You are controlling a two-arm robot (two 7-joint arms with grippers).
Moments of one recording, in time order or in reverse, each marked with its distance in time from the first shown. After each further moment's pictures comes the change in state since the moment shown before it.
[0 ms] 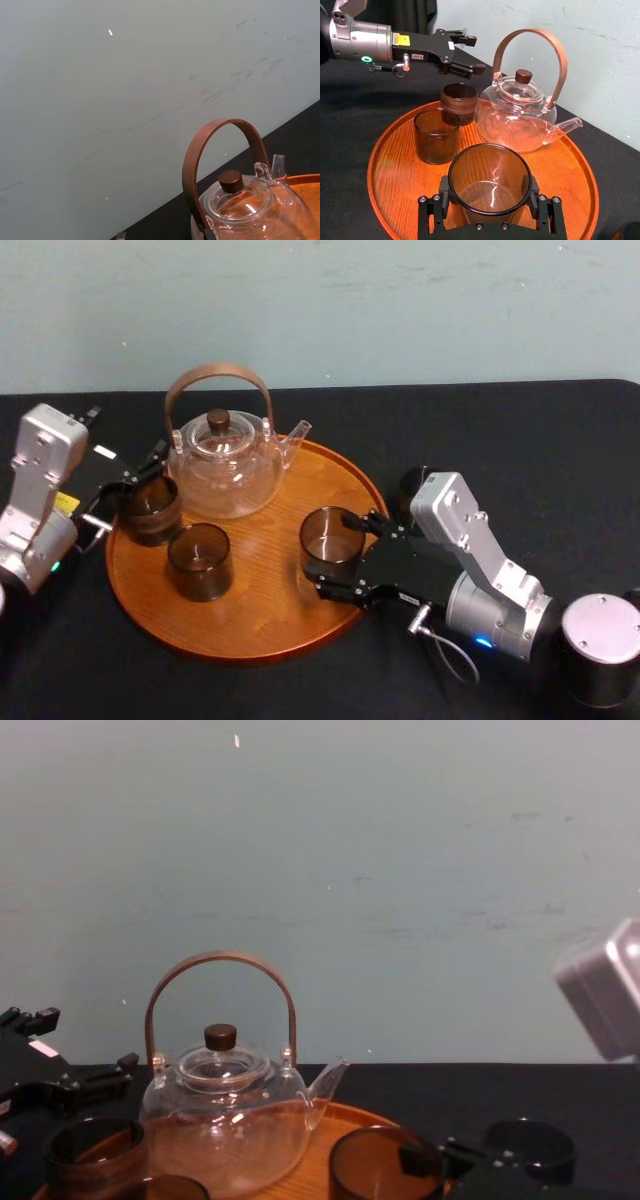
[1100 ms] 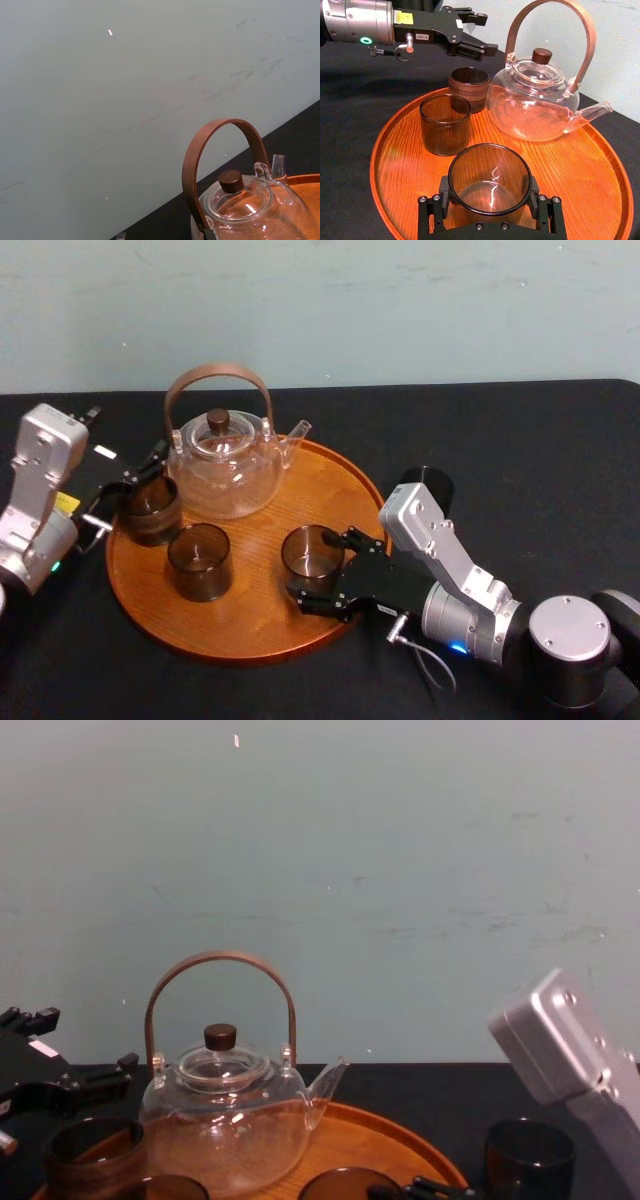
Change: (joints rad) left arm 0.000 0.000 0.000 0.000 0.000 0.000 0.000; right arm 0.046 -0.044 -0.049 0.090 -0.012 0.018 0.009
